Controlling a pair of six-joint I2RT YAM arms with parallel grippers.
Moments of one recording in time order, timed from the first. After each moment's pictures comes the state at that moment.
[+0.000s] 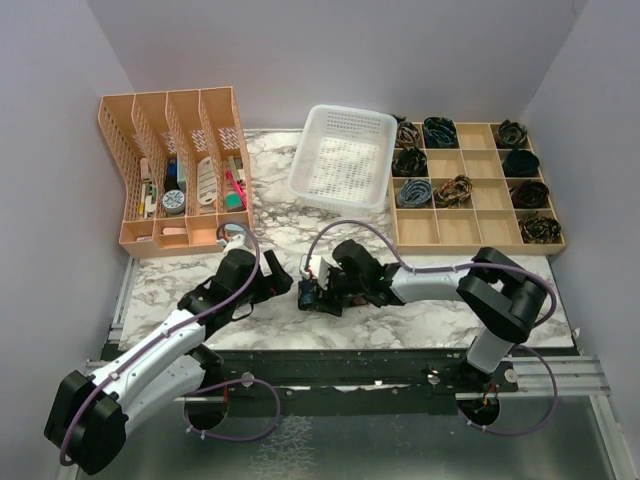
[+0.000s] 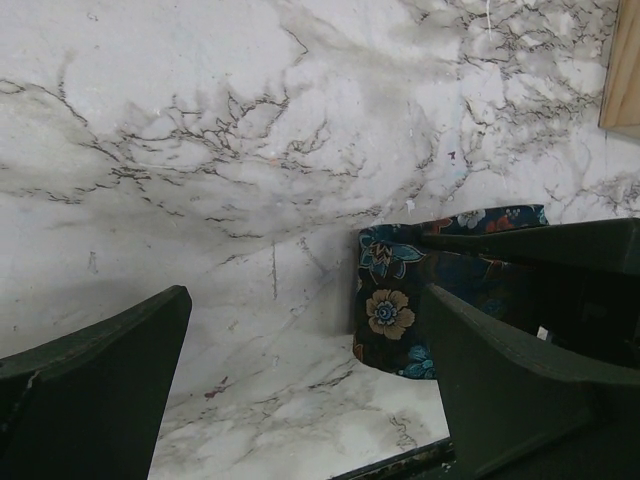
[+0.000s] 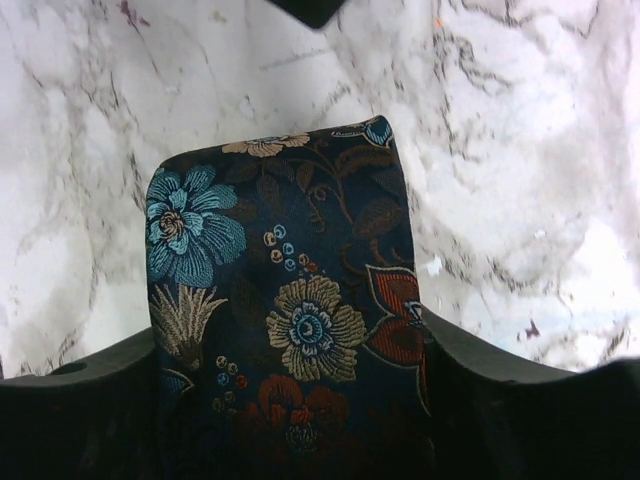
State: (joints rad) left arm -0.57 0.83 0.40 -0.27 -0.09 -0.80; right arm 0.94 1.69 0.77 0.17 -0.35 -0.36
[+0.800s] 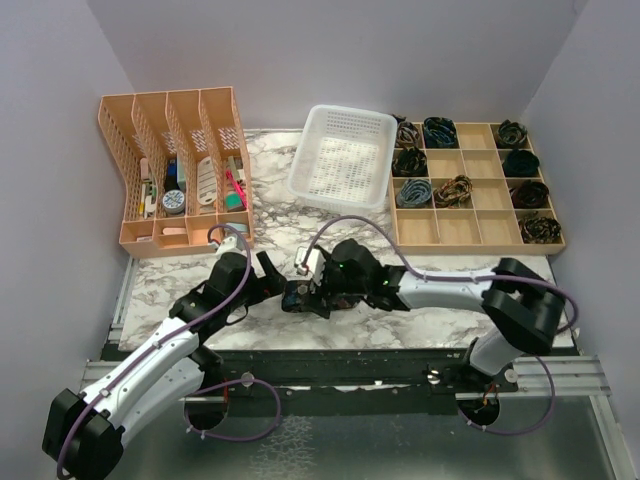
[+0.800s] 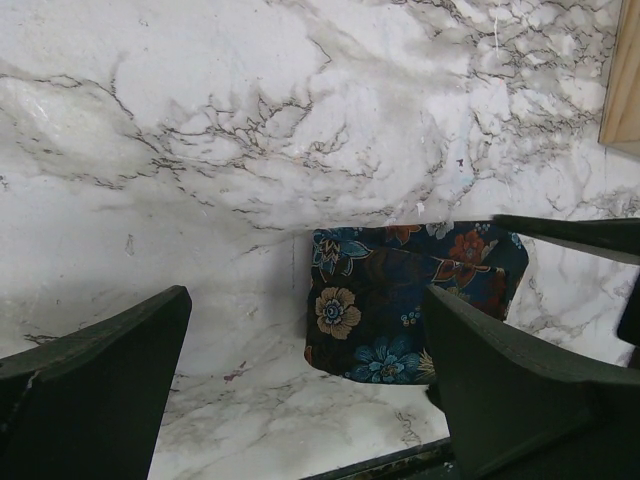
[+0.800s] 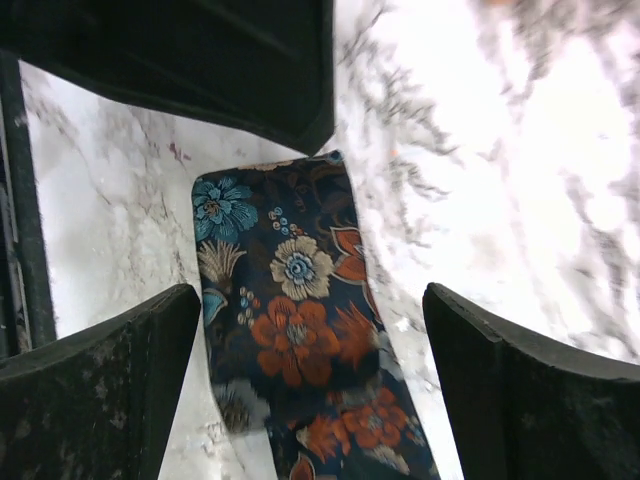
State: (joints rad) left arm -0.56 0.73 0.40 -0.36 -0.12 -0.81; right arm 1.02 1.65 0.83 0.23 -0.26 -0.29
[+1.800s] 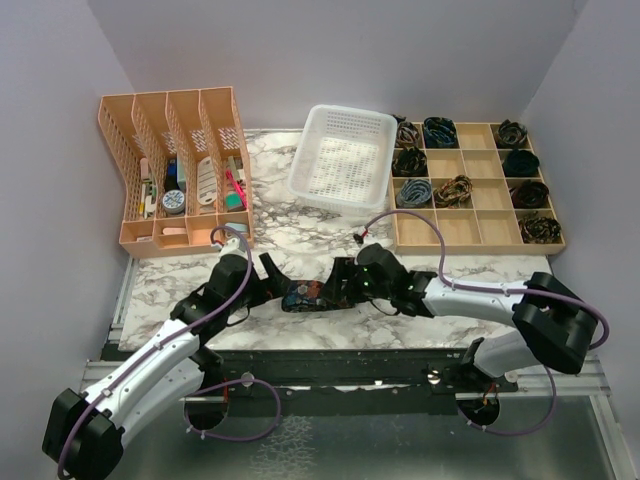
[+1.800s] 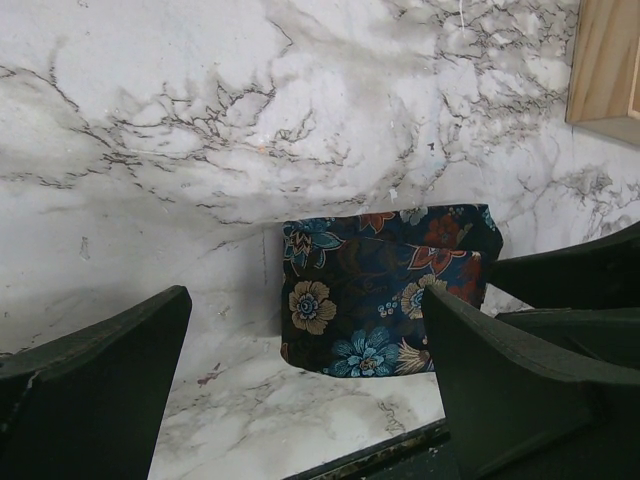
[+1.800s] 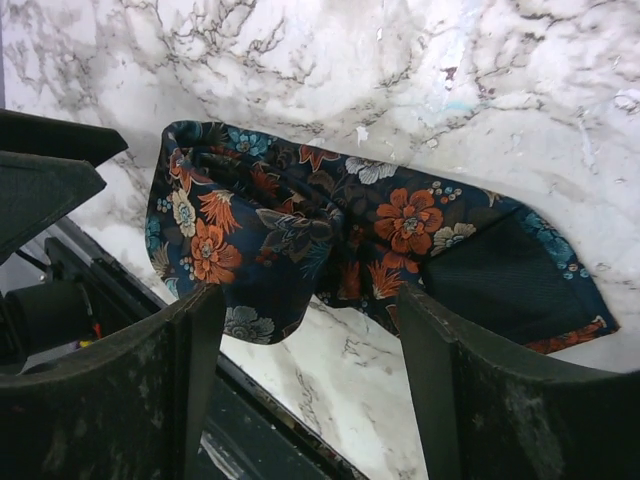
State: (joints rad) left arm -0.56 0.72 0.36 -0.29 -0.05 -0.82; right arm 0.95 1.41 0.63 0.13 0.00 0.82
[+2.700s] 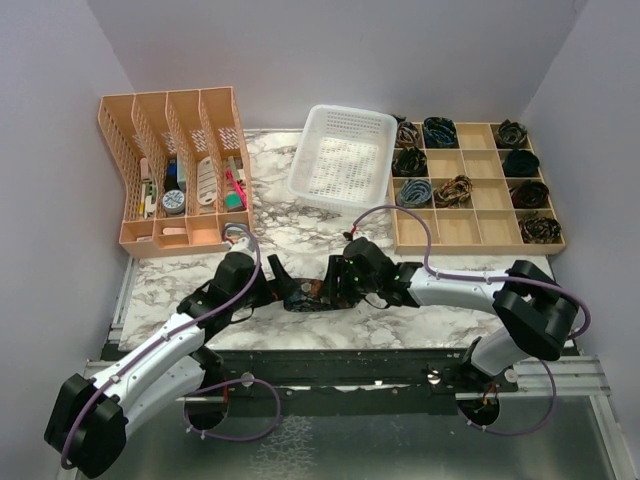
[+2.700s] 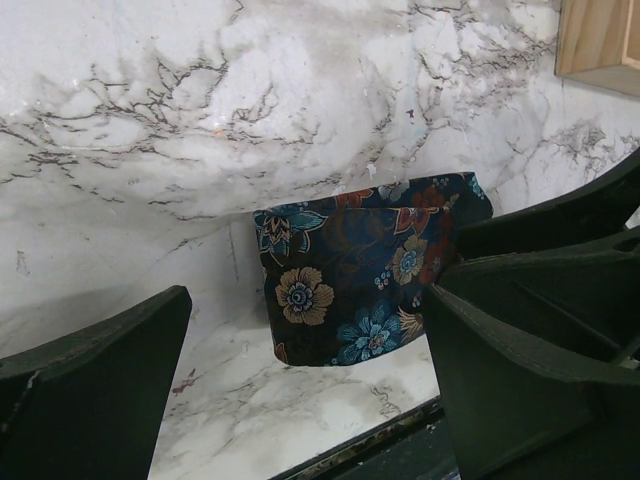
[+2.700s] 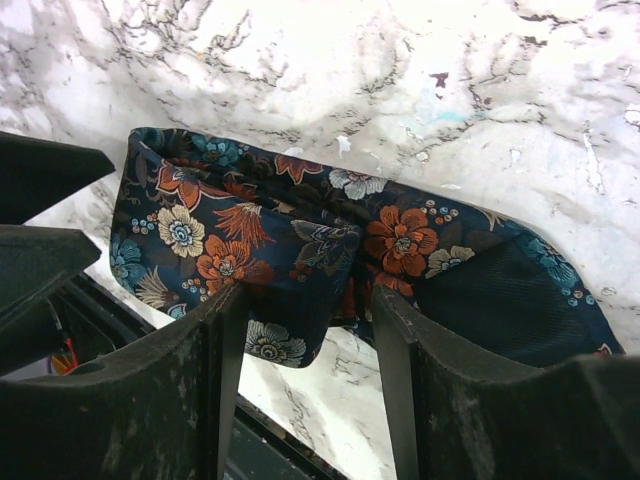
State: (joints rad) left arm -0.56 0.80 0.35 -0.21 0.05 -0.78; right arm 0.94 1.53 0.75 0.03 -0.01 0.81
